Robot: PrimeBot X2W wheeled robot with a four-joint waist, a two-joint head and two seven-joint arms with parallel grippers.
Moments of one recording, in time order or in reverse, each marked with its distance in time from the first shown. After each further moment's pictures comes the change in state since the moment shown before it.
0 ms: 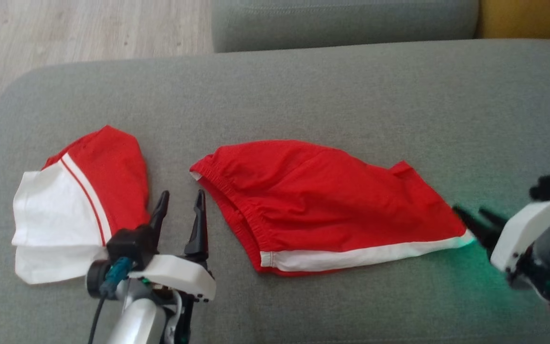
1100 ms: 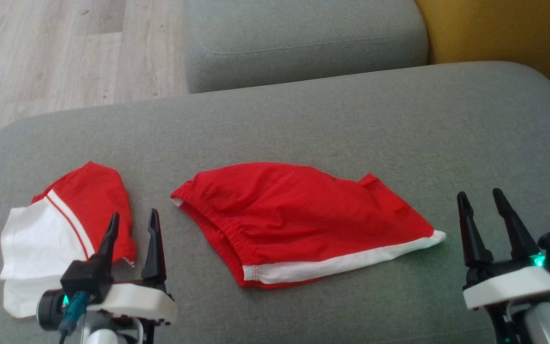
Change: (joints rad) left arm 0.156 0.010 0.189 -0.131 0.132 -0.037 0.000; right arm 0.274 0.249 -0.246 -0.278 -0.545 0.000 -0.696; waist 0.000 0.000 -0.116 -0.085
